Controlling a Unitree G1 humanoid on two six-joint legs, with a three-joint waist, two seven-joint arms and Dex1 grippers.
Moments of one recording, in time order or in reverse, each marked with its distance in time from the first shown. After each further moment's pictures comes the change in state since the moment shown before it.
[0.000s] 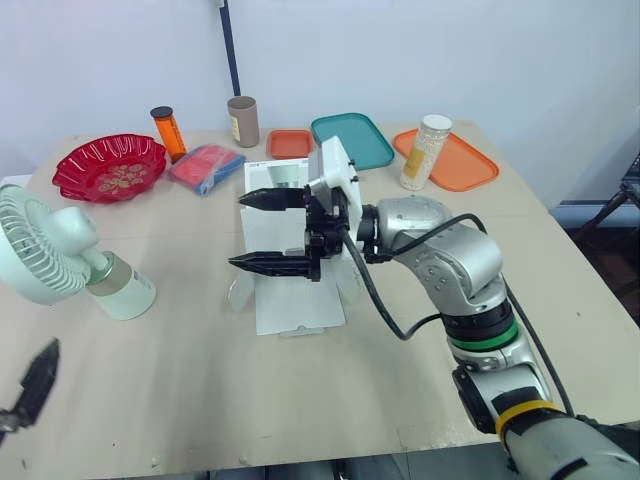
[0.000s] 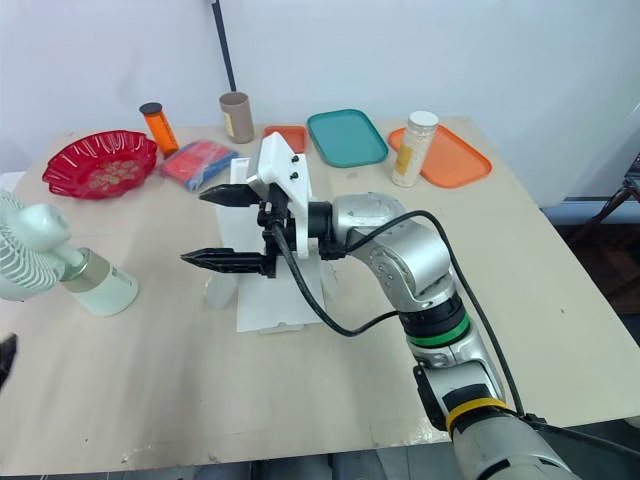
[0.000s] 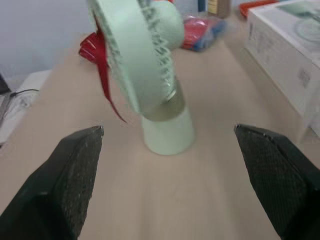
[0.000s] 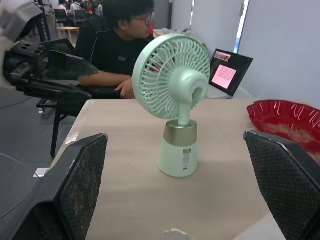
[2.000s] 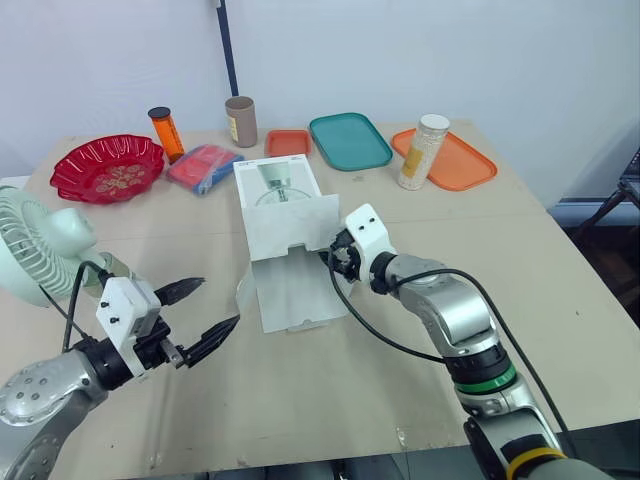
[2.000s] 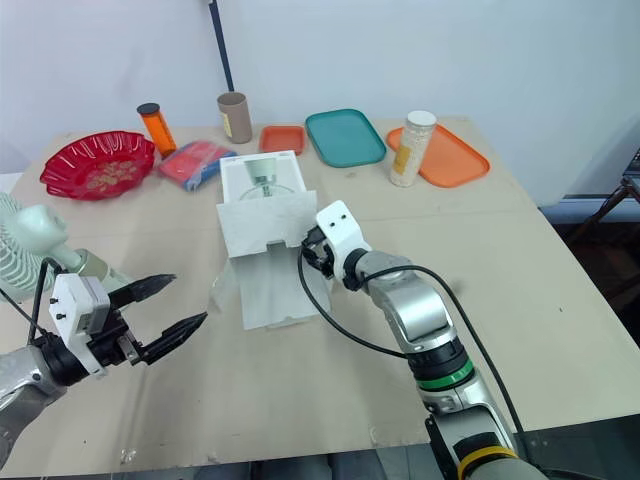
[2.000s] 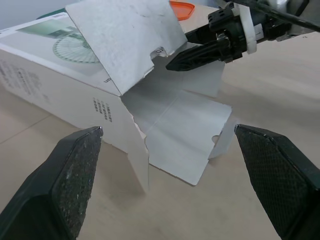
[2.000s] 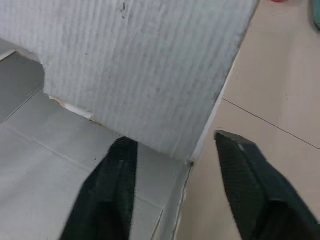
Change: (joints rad) left arm -0.873 0.327 -0.579 0.327 0.236 0.231 -0.368; right arm 0.247 0.036 -0.010 0.081 -0.386 0.195 -0.610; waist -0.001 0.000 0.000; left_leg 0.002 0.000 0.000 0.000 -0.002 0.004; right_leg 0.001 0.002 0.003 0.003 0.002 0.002
